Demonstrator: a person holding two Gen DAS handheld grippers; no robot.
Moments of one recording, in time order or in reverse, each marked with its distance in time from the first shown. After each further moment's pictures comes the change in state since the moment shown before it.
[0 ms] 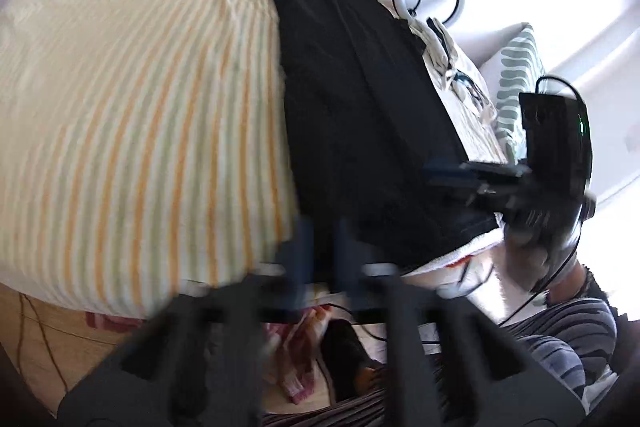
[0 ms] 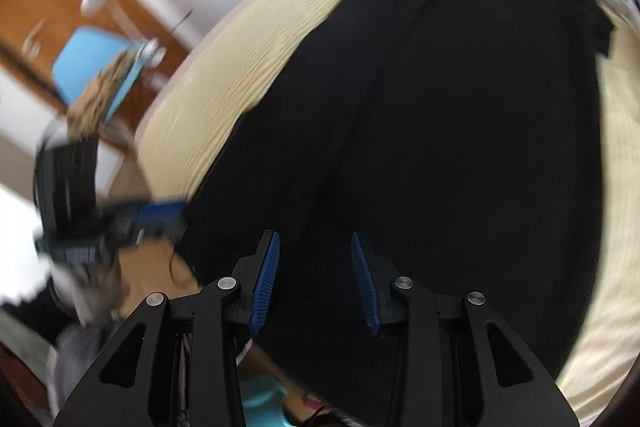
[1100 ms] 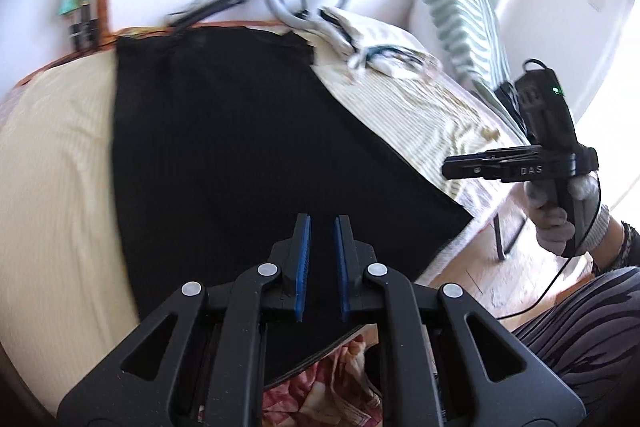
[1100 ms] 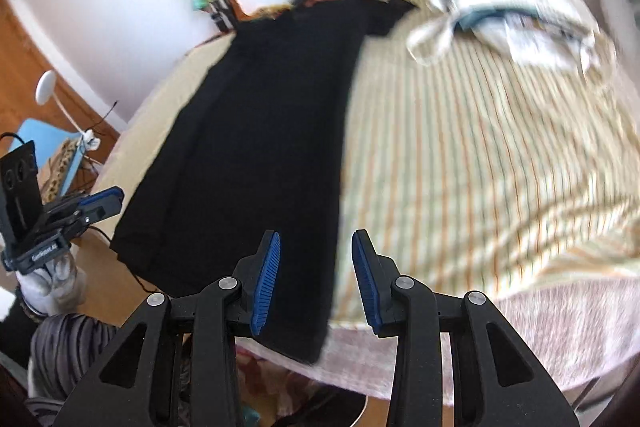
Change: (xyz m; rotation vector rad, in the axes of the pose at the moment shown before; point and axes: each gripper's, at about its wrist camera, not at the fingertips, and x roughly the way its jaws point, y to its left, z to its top) left arm 0.053 -0.155 0.024 0.514 -0.047 0.059; right arm -0.122 -0.113 -0.107 0.364 -0.259 -0.188
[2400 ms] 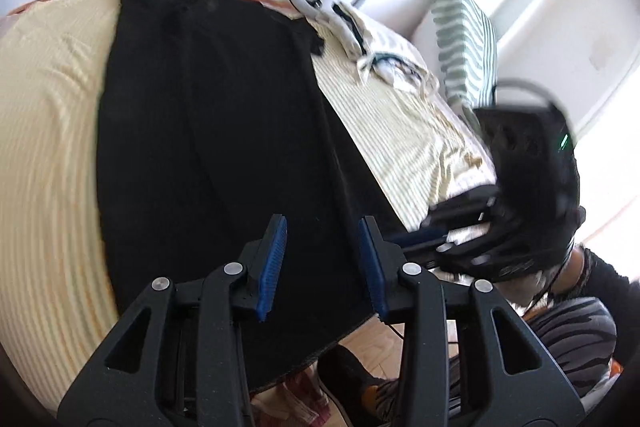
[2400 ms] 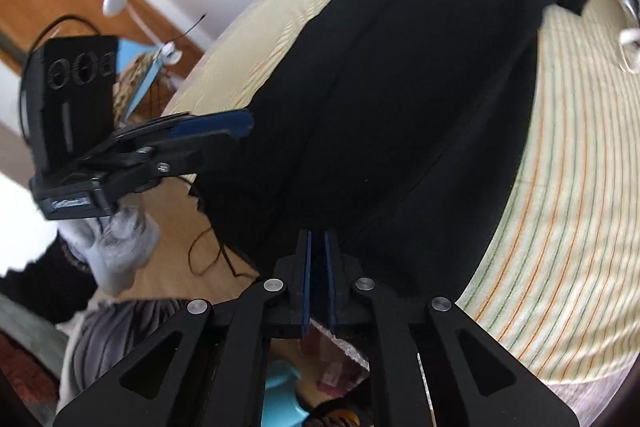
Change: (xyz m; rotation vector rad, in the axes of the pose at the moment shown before) left arm 0.005 0.041 -0.006 -0.193 0.035 -0.145; right arm 0.058 0.106 0.013 -0.272 0.235 0.293
